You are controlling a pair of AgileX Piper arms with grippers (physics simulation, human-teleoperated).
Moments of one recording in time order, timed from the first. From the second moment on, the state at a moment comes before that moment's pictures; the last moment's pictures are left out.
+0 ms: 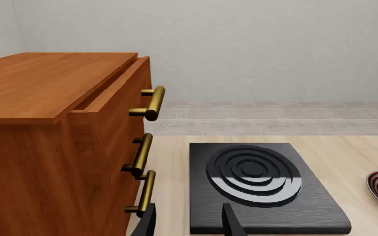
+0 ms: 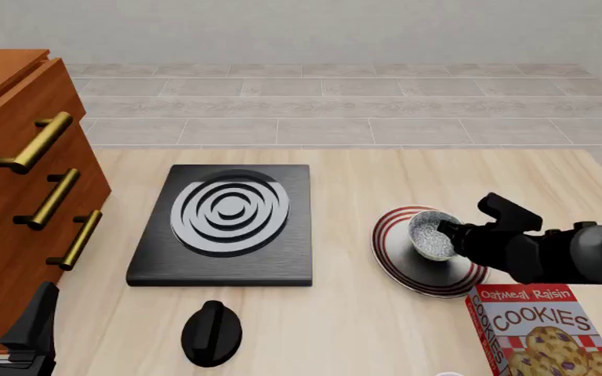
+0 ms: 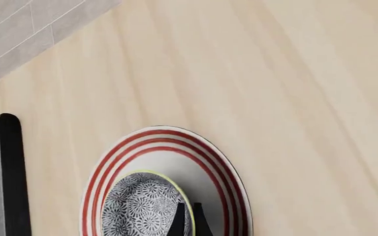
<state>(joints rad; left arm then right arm) 0.00 0.00 0.00 0.00 0.00 0.03 1.75 -0.68 -0.21 0.47</state>
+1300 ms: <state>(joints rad) 0.00 0.00 0.00 0.00 0.00 -0.01 1.21 -0.65 0.09 0.42</state>
